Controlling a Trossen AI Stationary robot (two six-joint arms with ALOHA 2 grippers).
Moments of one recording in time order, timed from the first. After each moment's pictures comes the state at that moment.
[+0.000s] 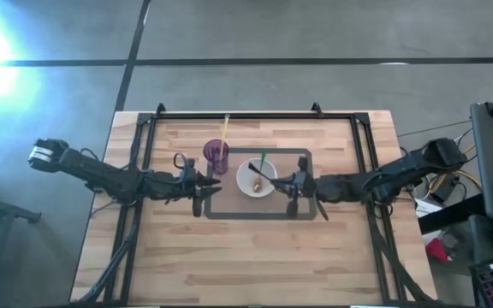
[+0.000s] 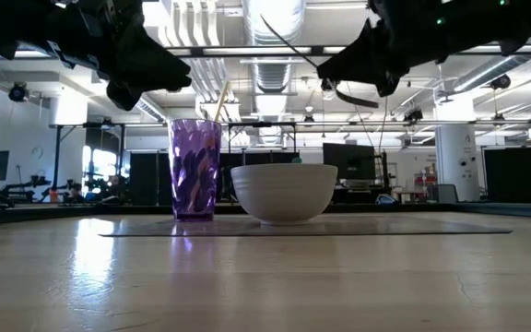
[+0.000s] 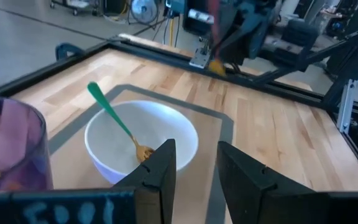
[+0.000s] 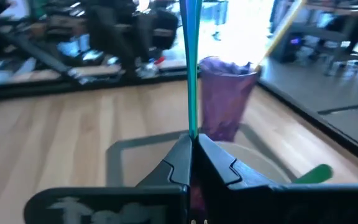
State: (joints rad) left arm -0.22 0.98 0.42 0.35 -0.39 -0.32; right arm 0.21 1.33 0.54 0.58 0.47 0.13
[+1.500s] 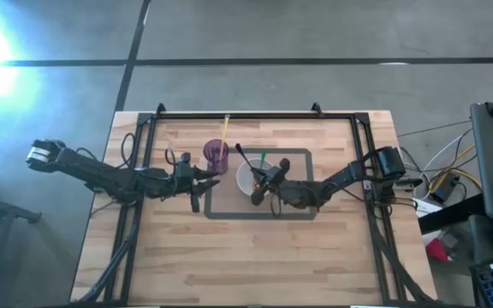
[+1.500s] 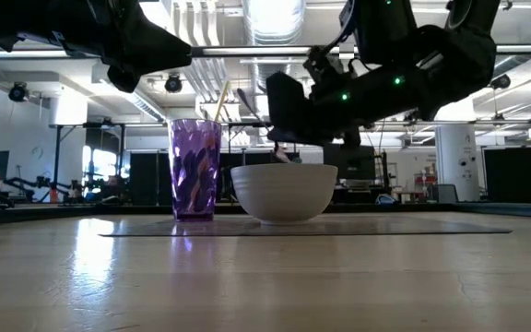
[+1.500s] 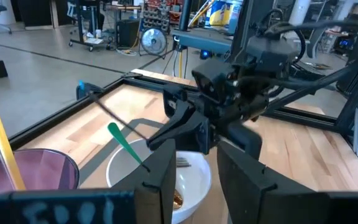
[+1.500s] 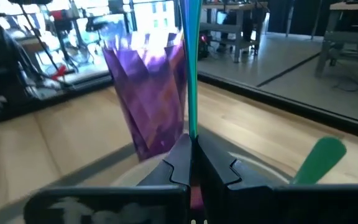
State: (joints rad) left arm -0.21 0.92 0.42 0.41 -0.46 -0.21; right arm 0.12 1.91 0.76 0.94 0.79 0.26
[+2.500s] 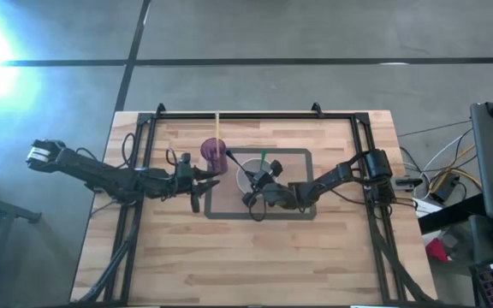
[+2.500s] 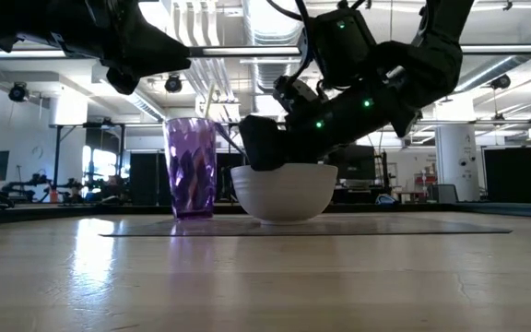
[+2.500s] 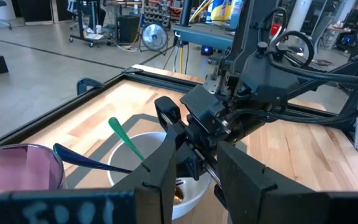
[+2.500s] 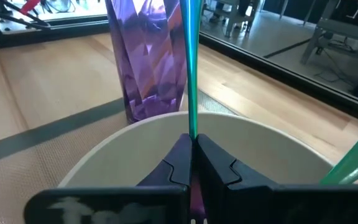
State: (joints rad) left arm -0.21 0.92 0.42 0.39 -0.46 -0.22; right arm 0.11 2.02 0.92 0.68 0.79 0.26
